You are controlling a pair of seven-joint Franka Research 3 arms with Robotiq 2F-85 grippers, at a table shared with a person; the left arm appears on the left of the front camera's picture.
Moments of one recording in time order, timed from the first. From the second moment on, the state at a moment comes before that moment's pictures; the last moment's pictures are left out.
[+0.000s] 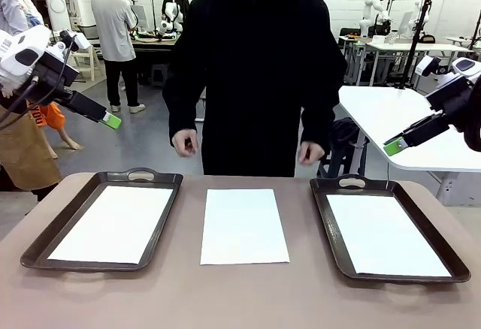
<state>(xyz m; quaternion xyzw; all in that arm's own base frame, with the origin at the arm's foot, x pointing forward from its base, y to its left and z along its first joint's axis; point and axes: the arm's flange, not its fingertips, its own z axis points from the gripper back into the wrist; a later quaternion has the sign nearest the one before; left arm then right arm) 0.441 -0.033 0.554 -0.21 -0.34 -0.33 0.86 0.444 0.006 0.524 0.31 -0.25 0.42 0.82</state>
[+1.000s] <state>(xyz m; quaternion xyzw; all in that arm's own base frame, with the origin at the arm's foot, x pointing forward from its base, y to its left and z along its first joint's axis) 0.441 -0.033 0.554 -0.21 -0.34 -0.33 0.86 0.444 0.006 0.524 0.31 -0.25 0.42 0.82</state>
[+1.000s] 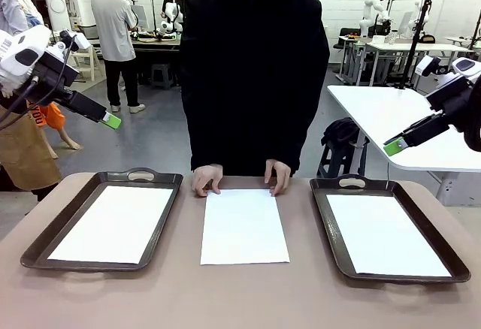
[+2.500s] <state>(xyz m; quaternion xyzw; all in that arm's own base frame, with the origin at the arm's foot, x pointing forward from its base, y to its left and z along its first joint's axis) 0.441 -0.033 0.554 -0.21 -0.34 -0.33 0.86 0.444 0.006 0.524 0.31 -0.25 0.42 0.82</state>
